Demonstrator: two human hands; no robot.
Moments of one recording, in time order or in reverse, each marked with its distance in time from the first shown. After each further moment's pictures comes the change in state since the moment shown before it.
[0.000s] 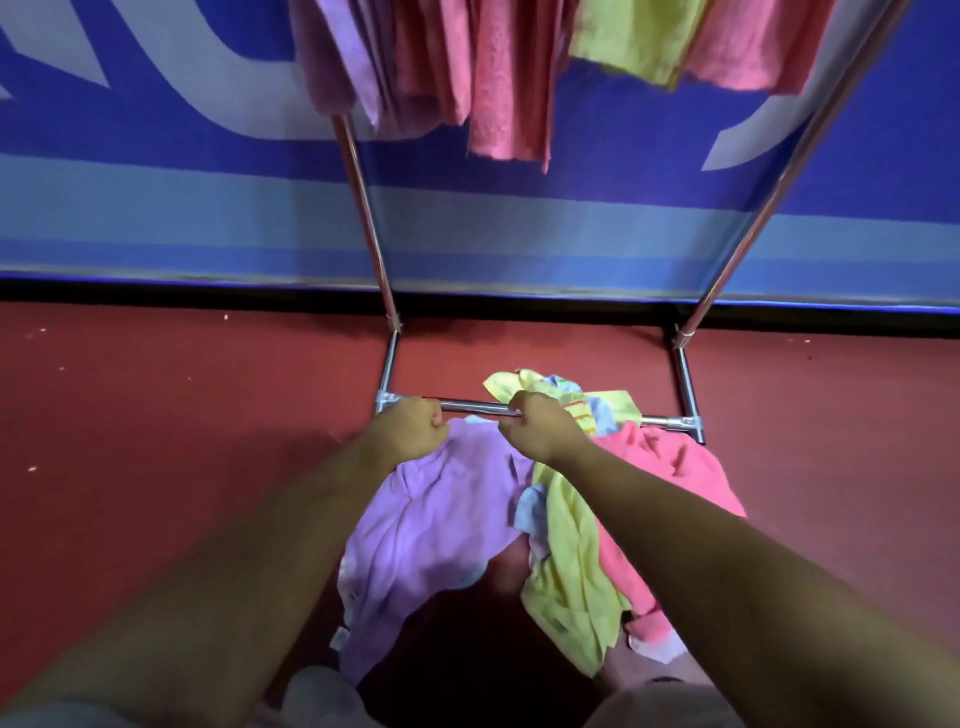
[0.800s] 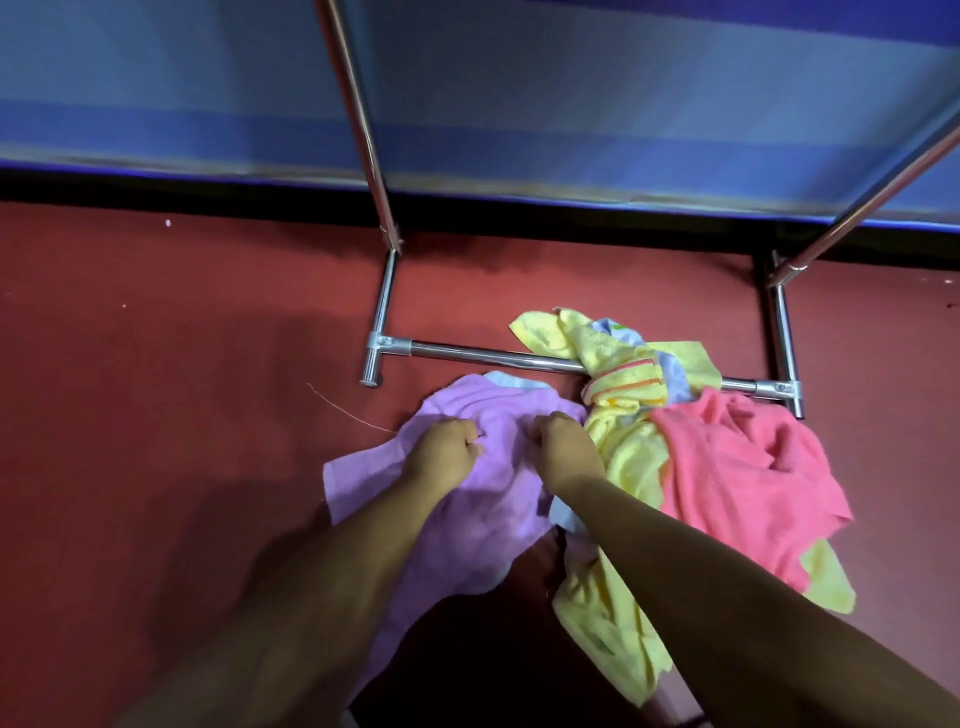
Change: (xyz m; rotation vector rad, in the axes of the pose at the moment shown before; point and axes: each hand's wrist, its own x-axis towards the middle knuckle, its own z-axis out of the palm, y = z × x) left_hand 0.090 -0.055 0.158 -0.148 -0.065 -0.046; right_hand 0.096 0.084 0.151 -0.136 -0.035 0.051
